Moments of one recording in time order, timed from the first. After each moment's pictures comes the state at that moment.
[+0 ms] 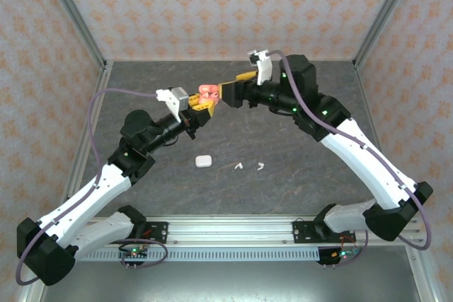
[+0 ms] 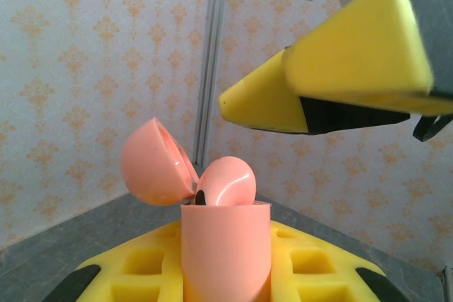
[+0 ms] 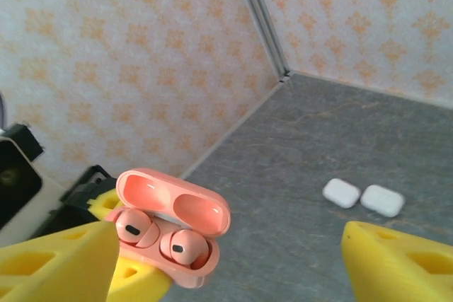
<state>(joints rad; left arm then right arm) -0.53 0.95 0.78 0.31 0.34 -0.18 0.66 1.29 1.50 -0.46 -0.36 0.36</state>
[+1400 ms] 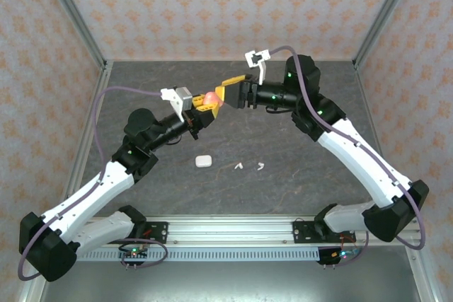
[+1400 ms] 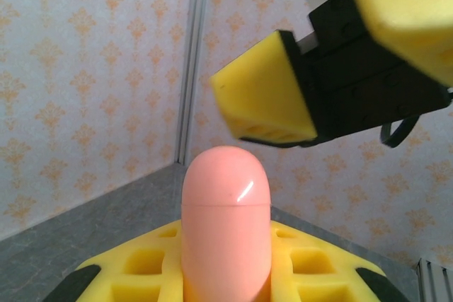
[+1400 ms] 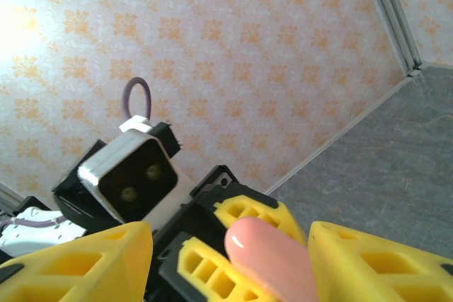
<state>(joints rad) -0.54 0.99 0.78 0.34 0.38 -0.20 0.62 1.30 1.42 -0.20 -0.71 0.53</state>
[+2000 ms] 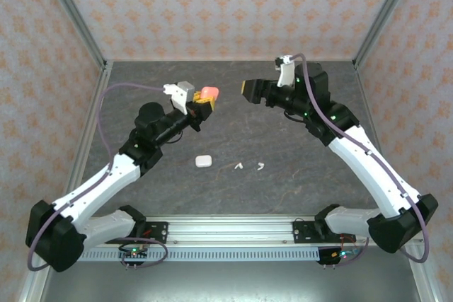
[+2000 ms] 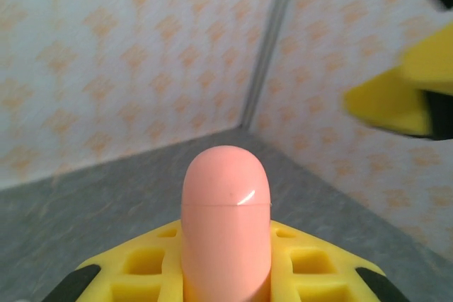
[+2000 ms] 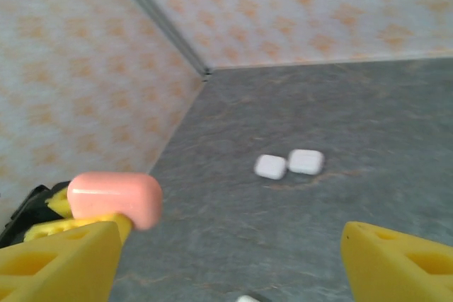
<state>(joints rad) -0.47 1.11 0.78 0.28 0.21 -0.24 0.52 1.21 1.32 -0.46 -0.23 0.50</state>
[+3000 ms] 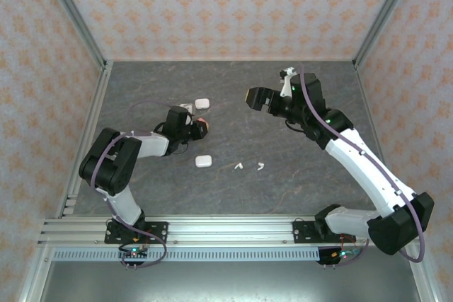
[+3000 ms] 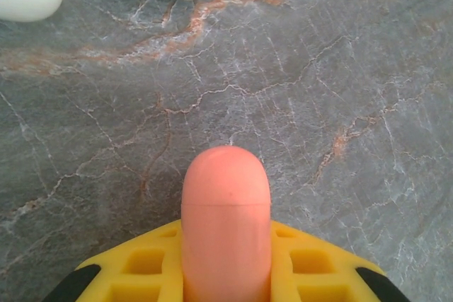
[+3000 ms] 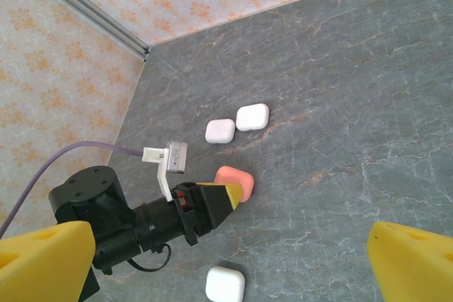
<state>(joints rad) -0.32 1.75 0.75 0.29 0.21 -0.58 0.50 1.20 1.20 -0.50 -0.17 0.61</state>
